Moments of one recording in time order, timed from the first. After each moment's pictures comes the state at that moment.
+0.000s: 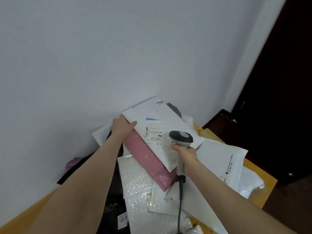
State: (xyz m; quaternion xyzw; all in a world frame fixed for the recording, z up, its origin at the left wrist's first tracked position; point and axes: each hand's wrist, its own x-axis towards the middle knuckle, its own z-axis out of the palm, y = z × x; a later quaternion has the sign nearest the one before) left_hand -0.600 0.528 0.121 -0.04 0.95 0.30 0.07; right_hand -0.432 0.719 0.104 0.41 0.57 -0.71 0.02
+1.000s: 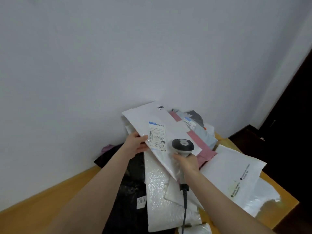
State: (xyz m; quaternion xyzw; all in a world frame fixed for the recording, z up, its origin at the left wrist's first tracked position) left_hand -0.483 0.470 0.161 -0.15 0.67 0.70 0.17; right_hand -0.395 0.655 0.129 0.33 0.65 -0.69 0.04
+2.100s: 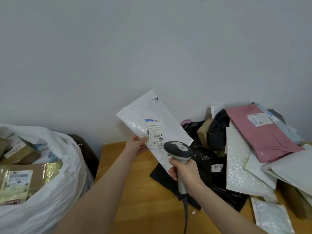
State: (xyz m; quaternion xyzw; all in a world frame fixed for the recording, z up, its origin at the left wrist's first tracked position) left_hand -0.223 0.136 0.157 -0.25 0.58 0.77 -0.04; right_hand -0.170 0.352 0.179 0.11 0.67 -0.70 0.21
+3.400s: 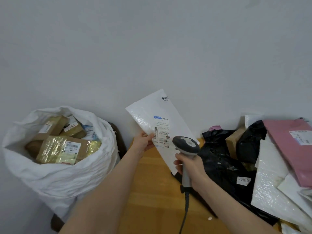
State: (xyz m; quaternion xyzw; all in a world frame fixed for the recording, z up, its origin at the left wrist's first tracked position) left_hand -0.158 0.113 0.189 -0.28 0.58 0.75 -0.14; right_hand -0.152 0.324 0.200 0.05 0.63 -0.72 0.27
